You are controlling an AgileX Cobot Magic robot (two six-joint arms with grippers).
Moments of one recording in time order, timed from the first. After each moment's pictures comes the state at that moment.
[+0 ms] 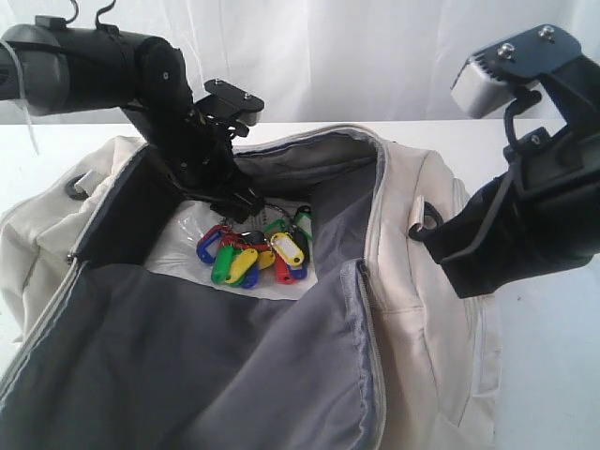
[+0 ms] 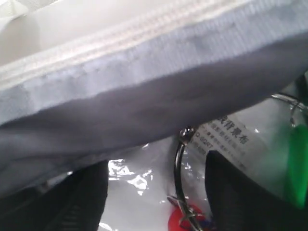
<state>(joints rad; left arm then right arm) -0.52 1.96 -1.57 -0.06 0.79 0.26 0.55 1.05 -0.92 0.41 0.90 -0.44</state>
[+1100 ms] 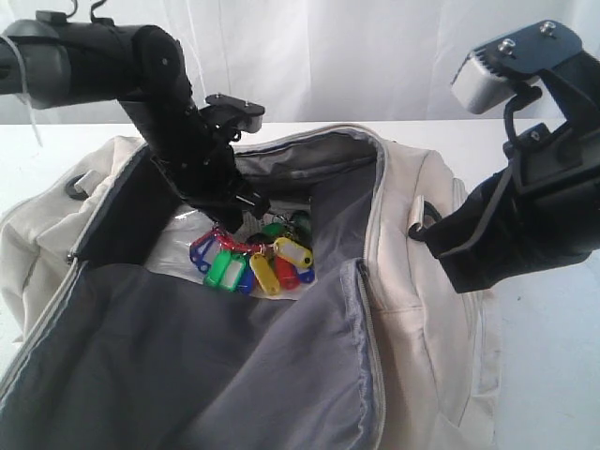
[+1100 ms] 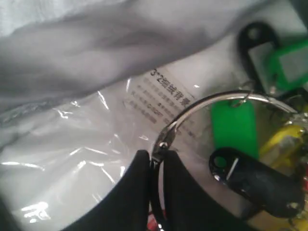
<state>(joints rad) -0.52 1.96 -1.61 -0.20 0.97 0.29 0.55 1.05 -0.92 0.41 0.89 -0.44</state>
